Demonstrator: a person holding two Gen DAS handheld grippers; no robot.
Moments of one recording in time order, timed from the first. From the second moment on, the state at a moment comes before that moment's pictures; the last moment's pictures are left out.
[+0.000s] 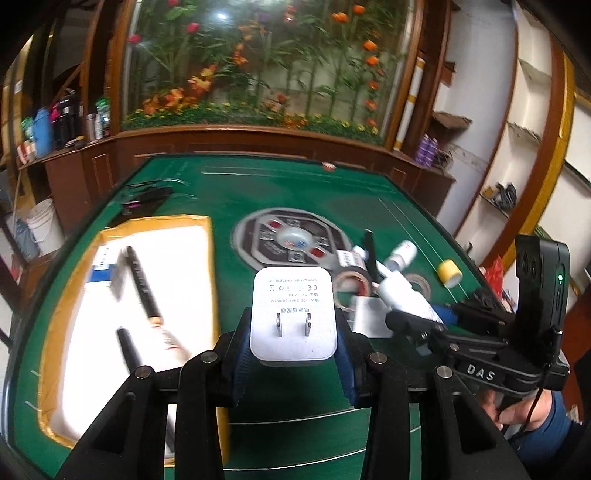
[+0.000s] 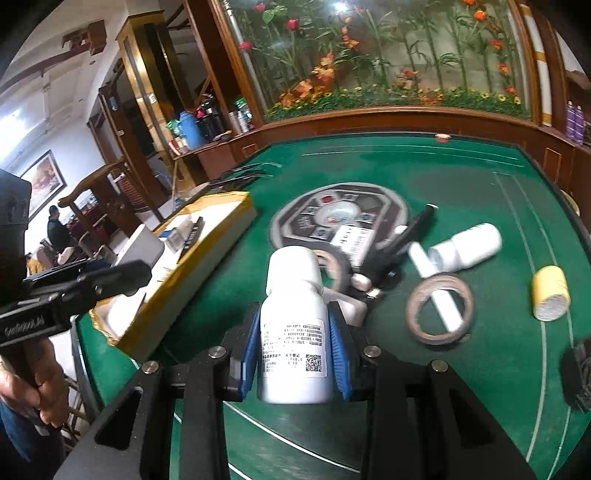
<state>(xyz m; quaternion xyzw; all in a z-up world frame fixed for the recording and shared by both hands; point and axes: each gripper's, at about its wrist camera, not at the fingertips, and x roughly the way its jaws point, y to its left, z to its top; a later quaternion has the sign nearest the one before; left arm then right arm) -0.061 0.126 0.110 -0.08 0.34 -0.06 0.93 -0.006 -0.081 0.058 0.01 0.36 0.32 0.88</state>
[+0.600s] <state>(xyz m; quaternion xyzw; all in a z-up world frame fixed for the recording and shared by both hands) -0.064 0.256 0.066 -0.14 0.37 0.08 0.92 0.018 0.079 0.083 -0.04 0.41 0.40 0.82</state>
